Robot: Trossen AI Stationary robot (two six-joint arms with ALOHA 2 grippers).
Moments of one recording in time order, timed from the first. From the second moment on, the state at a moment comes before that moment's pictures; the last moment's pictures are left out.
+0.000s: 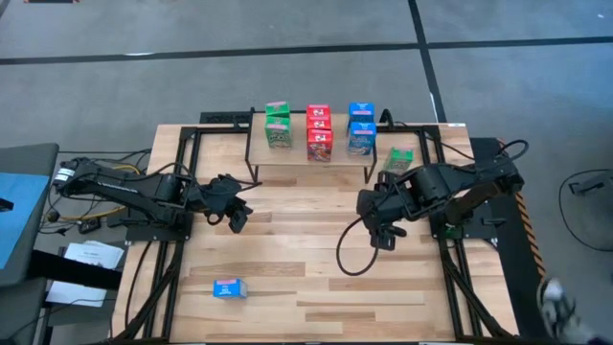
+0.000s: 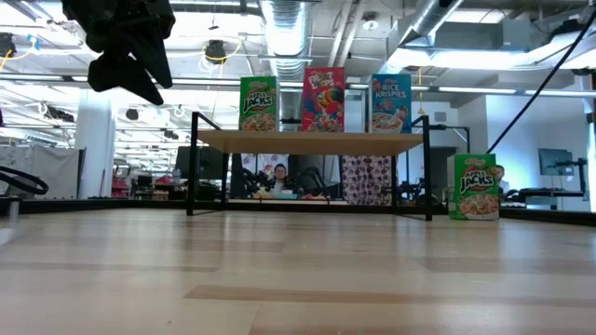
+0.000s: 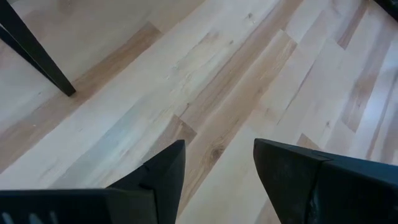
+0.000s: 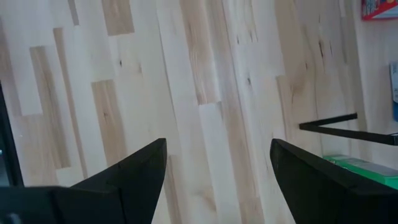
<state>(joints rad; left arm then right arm) -0.16 0.93 0.76 -0.62 -0.32 -0.80 0.32 1.56 1.80 -1.50 0.24 0.46</state>
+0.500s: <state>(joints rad) -0.18 0.93 0.76 -0.63 -0.05 -0.76 0.32 1.56 1.80 -1.50 0.24 0.47</state>
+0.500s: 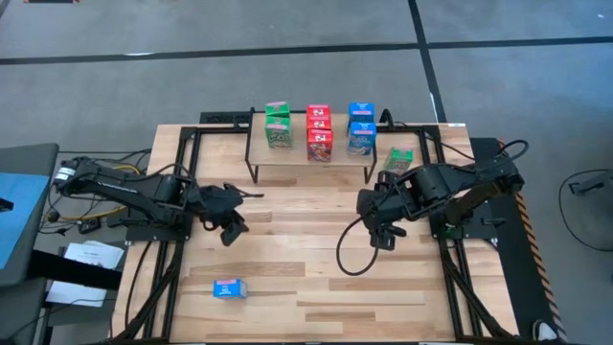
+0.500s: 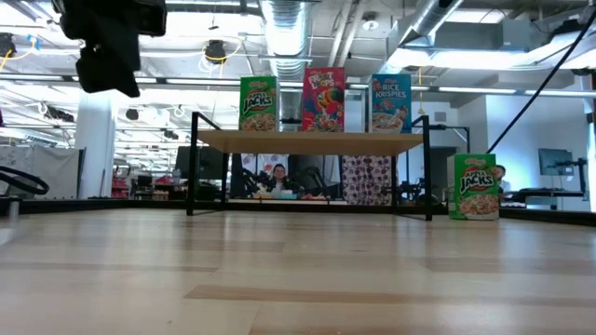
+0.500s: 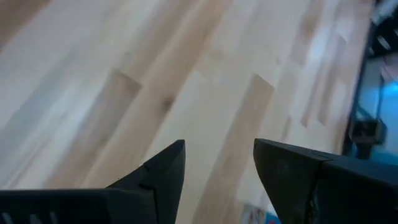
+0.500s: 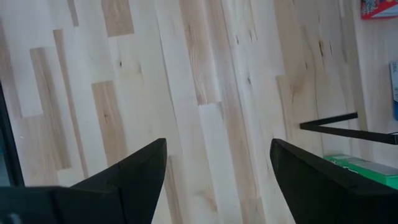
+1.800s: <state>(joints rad) -0.82 0.93 0.92 -0.40 -0.34 -0.79 0.32 1.56 1.80 -1.38 0.24 0.47</state>
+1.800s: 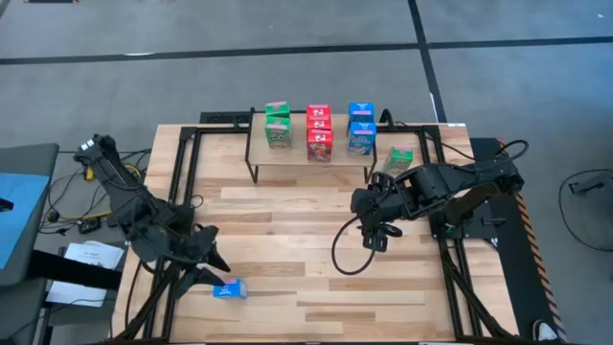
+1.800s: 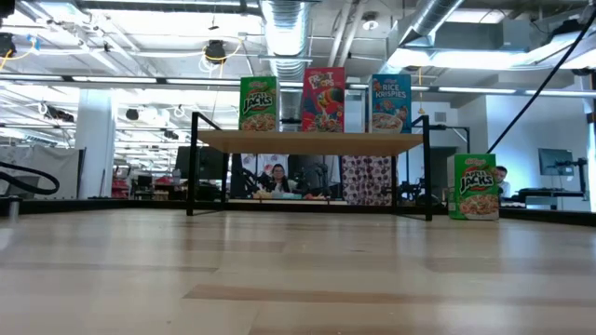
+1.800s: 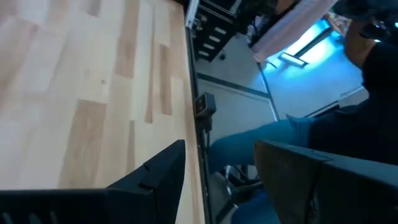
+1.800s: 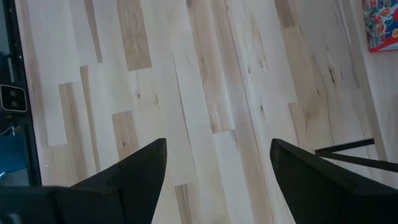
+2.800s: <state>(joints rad) -0.84 1.30 1.28 -0.97 -0.16 -0.88 0.32 1.59 1.80 -1.38 0.24 0.46</state>
